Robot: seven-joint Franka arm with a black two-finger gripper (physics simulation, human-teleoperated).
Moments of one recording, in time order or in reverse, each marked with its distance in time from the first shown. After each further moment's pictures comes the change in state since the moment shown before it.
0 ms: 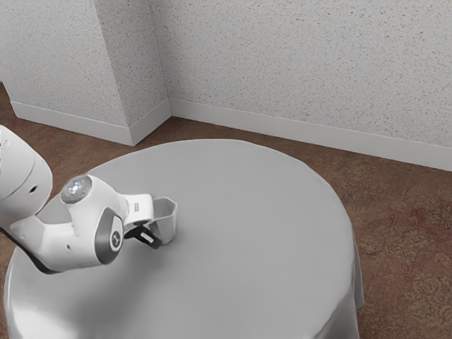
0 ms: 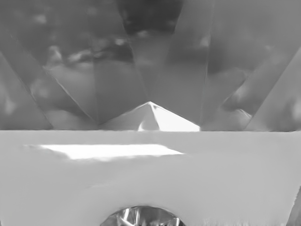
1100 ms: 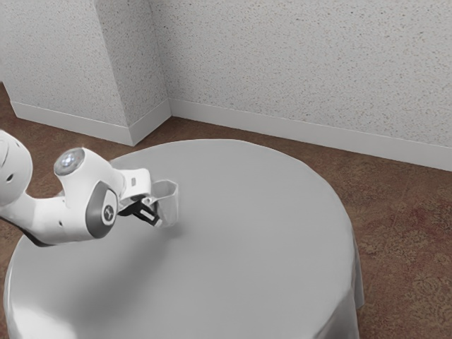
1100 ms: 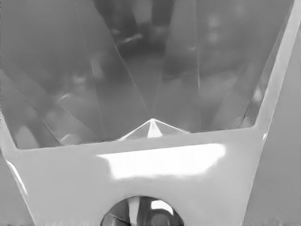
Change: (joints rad) arm 0.001 -0.112 0.035 0.044 0.076 -0.154 -0.058
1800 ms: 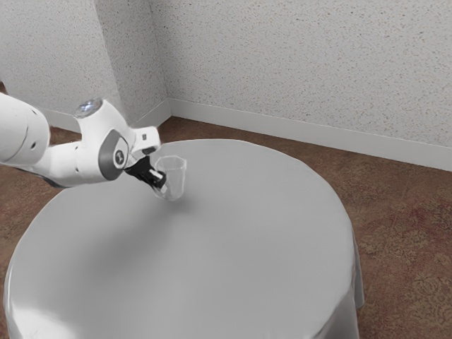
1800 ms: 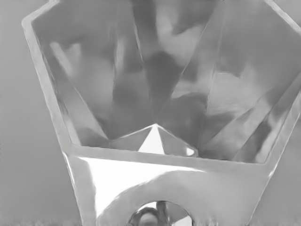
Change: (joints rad) arm -0.003 0.157 0.121 0.391 0.098 -0.361 -0.134
